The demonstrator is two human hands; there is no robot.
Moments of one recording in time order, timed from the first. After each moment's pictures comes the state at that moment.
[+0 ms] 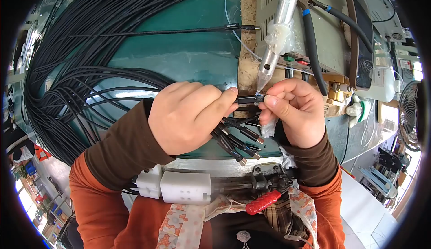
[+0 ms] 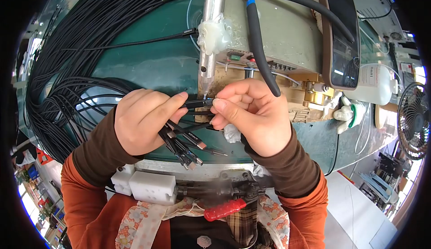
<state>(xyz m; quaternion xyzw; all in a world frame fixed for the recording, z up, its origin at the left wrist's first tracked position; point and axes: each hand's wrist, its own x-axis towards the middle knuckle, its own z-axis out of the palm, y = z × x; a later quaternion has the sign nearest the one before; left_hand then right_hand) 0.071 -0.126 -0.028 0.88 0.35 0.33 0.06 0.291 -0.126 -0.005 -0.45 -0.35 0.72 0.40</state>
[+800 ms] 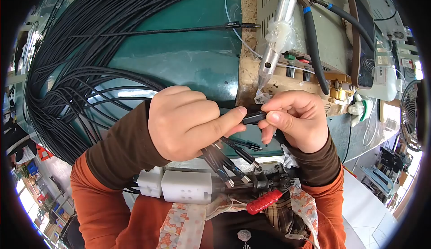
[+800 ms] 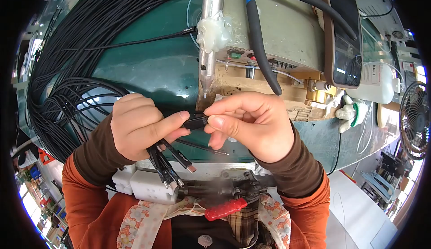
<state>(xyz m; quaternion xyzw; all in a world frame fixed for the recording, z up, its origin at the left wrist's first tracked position) 0.063 -0.124 -0.018 0.88 0.26 0.37 0.13 0.296 -0.128 0.005 -0.39 -0.35 0.78 0.34</state>
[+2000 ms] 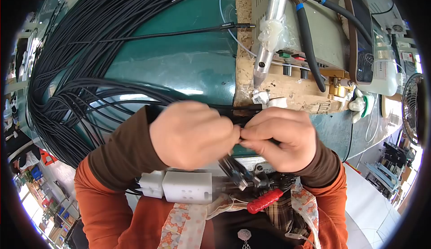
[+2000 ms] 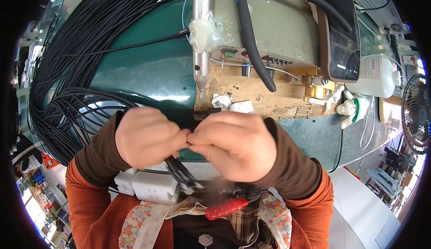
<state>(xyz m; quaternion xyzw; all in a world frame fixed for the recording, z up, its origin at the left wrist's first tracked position) 0.064 -0.125 -0.018 0.89 0.21 0.35 0.21 0.286 -0.135 0.003 -0.33 -0.71 0.50 0.37</state>
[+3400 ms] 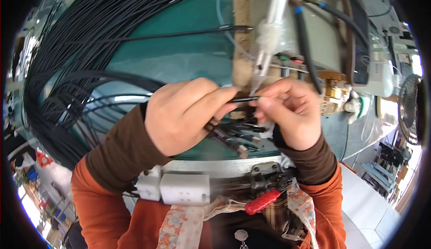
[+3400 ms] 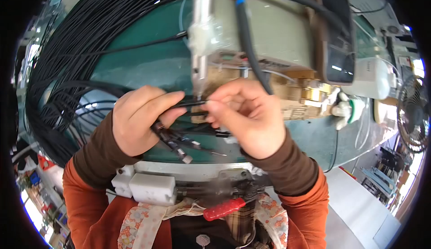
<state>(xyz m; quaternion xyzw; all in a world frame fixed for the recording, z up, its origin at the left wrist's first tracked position) 0.075 -0.122 -0.024 0.84 0.35 0.38 0.14 0.285 -0.129 -0.002 -0.49 -0.39 0.67 0.41</state>
